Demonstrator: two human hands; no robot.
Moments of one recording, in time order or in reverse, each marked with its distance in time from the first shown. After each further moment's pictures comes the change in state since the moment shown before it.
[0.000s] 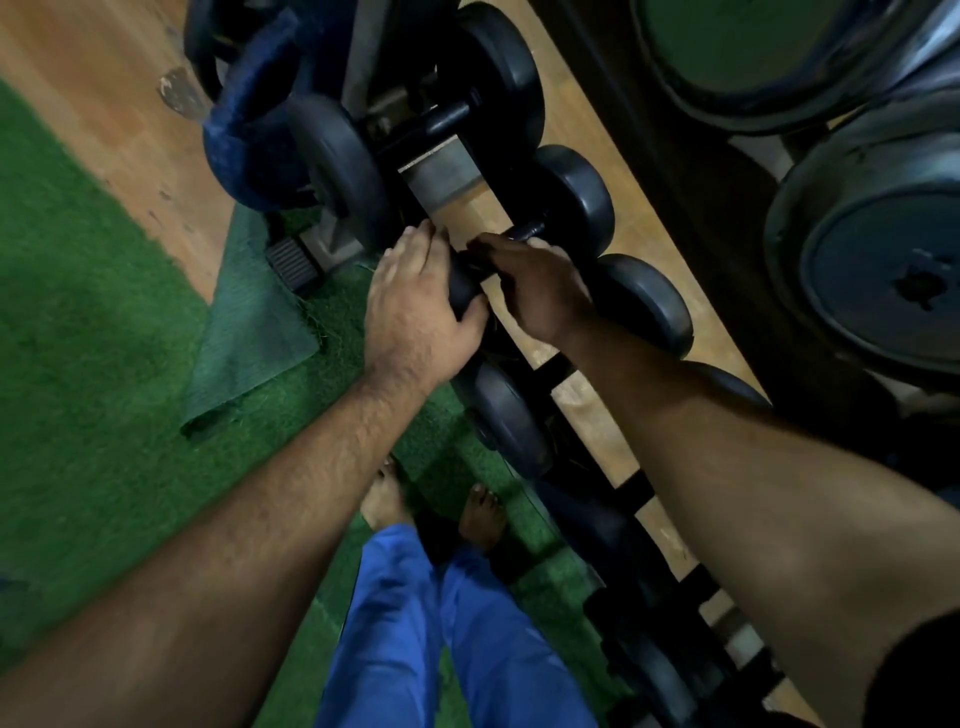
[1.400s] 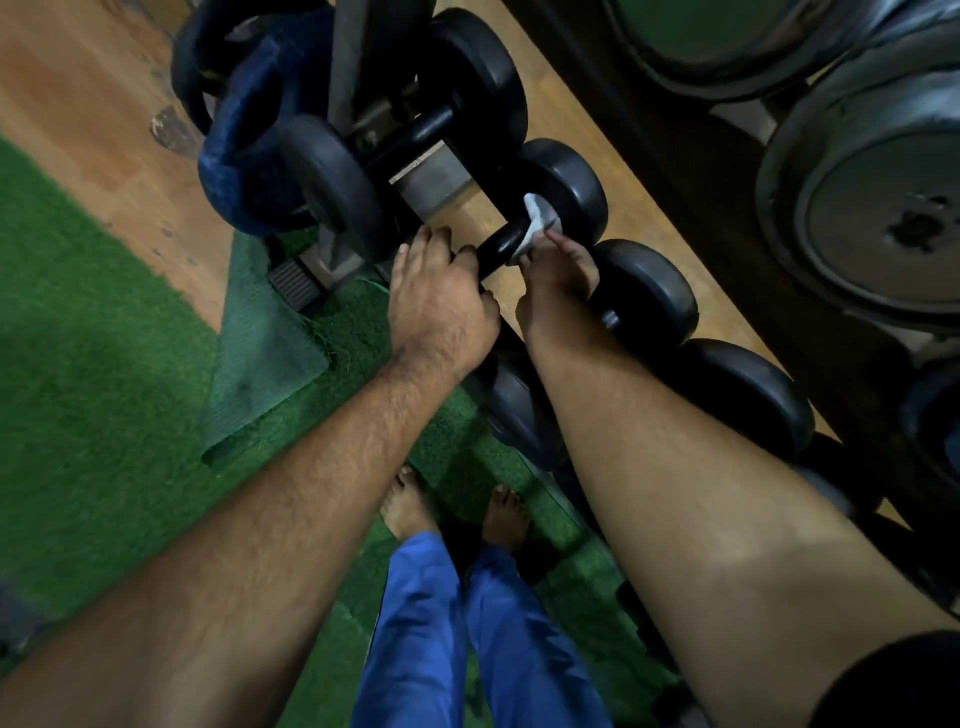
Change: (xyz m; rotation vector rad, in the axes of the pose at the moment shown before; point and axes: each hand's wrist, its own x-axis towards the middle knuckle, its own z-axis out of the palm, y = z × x) left_hand 0.010 0.022 -0.009 0.121 -0.111 0.023; right_hand 0.027 -0.009 0.023 1.266 0.781 1.161
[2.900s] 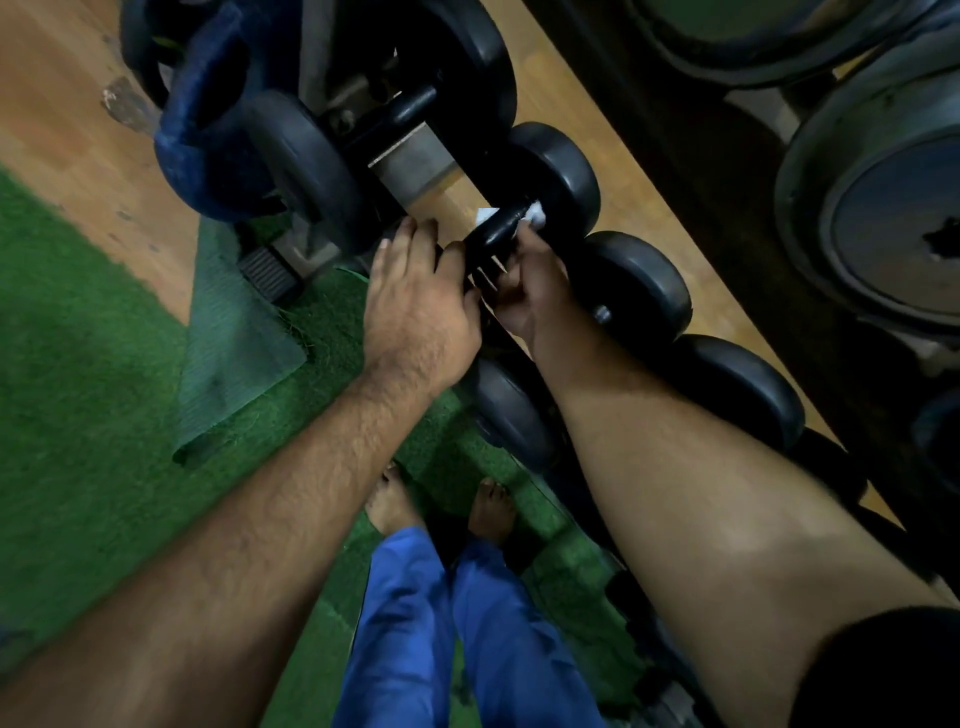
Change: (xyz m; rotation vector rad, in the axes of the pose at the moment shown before) left_hand -0.005 -0.012 0.008 0.031 0.034 0.114; right_hand -0.009 -0.001 -0.002 0.060 -0.309 0.349
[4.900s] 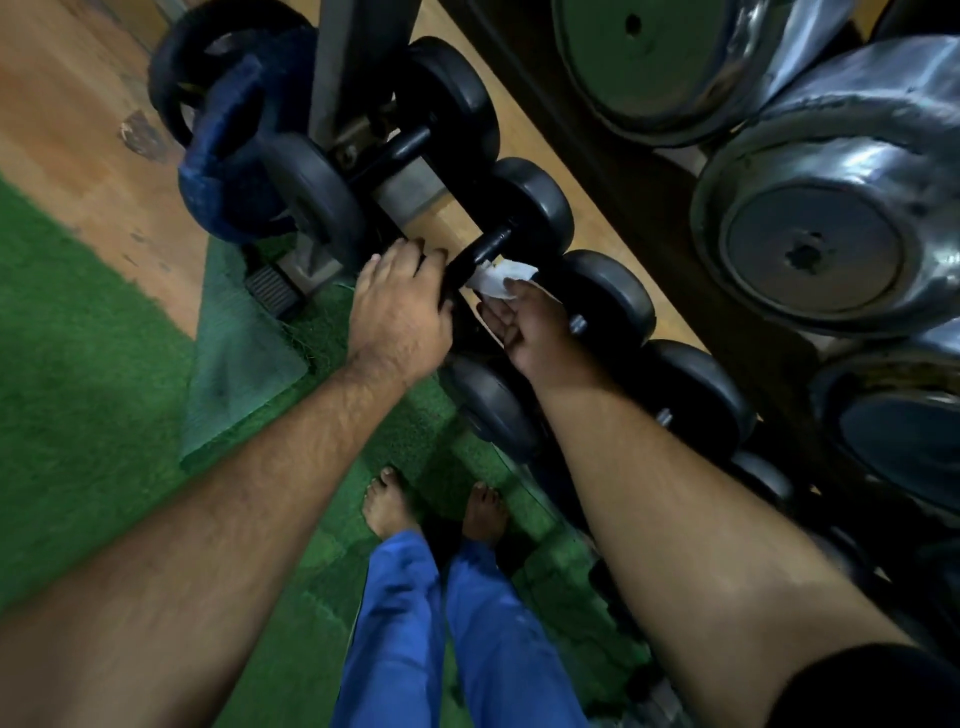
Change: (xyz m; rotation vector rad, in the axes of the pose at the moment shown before) left_hand -0.002 -0.010 -0.026 -0.020 -0.057 0.026; right_hand -0.045 0.010 -0.020 -0.041 0.094 -0.067
